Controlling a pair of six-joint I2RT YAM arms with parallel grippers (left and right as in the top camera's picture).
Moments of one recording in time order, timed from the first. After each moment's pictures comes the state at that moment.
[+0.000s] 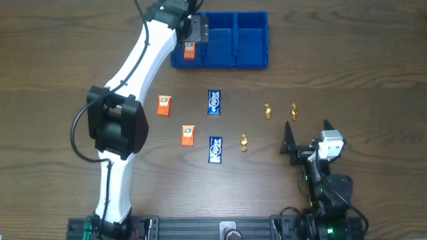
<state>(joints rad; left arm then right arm) -0.37 2.29 2.16 -0.91 -0.16 -0.33 0.11 0.01 0.01 -0.07 0.03 0.08</state>
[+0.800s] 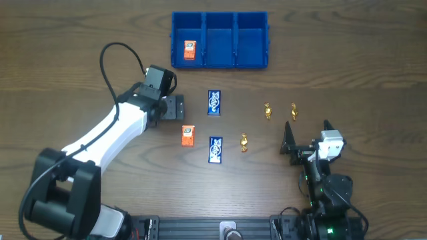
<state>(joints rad) -0.37 1.65 0.95 -0.48 -0.13 -0.34 0.11 0.01 0.01 -0.07 0.03 0.08</state>
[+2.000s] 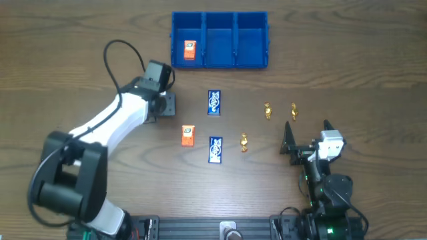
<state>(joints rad) -0.33 1.72 1.05 -0.53 -0.08 -0.31 0.11 0.01 0.01 -0.07 0.03 0.08</state>
